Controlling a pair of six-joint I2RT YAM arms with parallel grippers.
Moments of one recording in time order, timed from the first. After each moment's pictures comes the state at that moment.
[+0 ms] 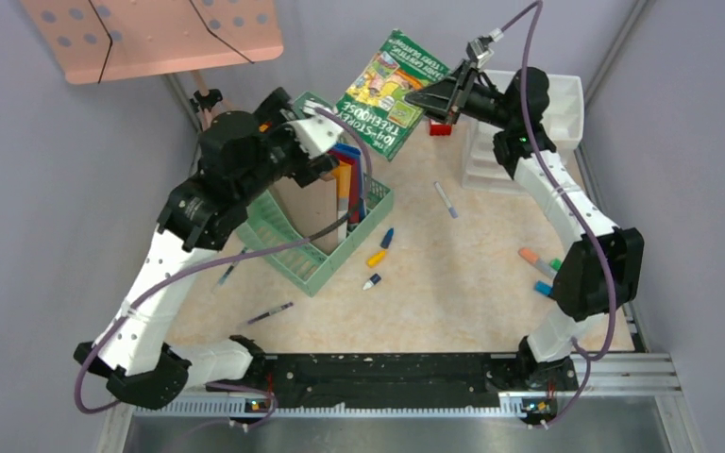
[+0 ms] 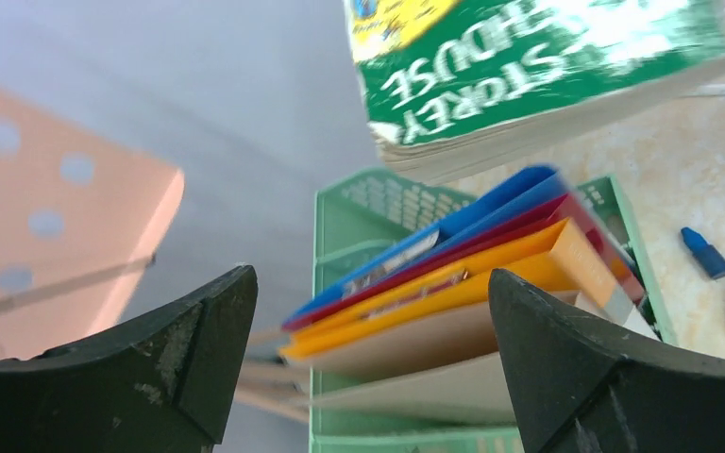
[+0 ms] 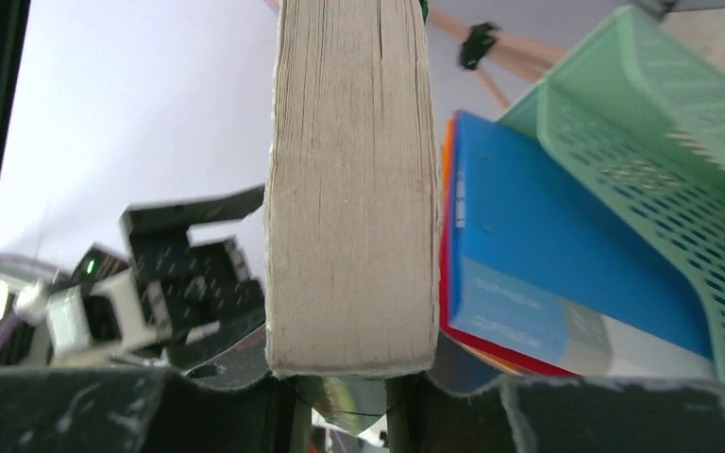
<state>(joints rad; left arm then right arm) -0.52 1.19 1.68 -0.67 -0.02 0.64 0.28 1.67 1.58 0.39 -0.92 1.27</state>
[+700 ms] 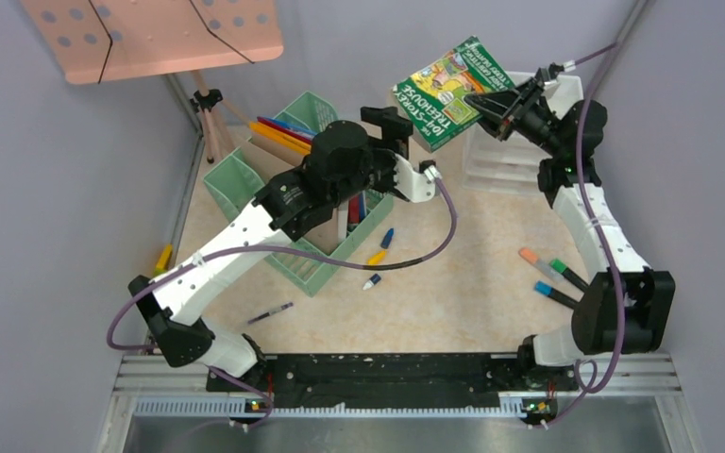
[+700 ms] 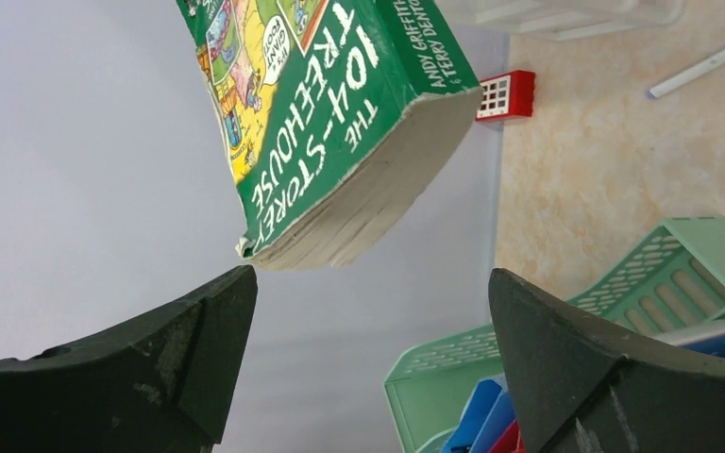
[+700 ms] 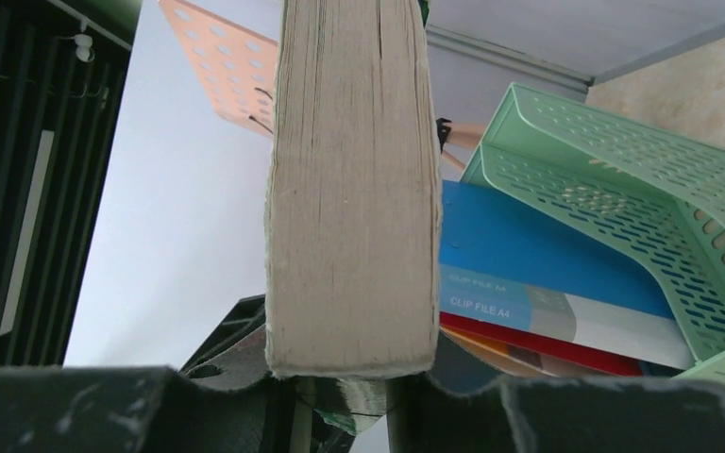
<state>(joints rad) -0.90 1.46 1.69 -0.46 -0.13 1.21 0.02 1.45 1.23 0.50 -0.83 1.51</state>
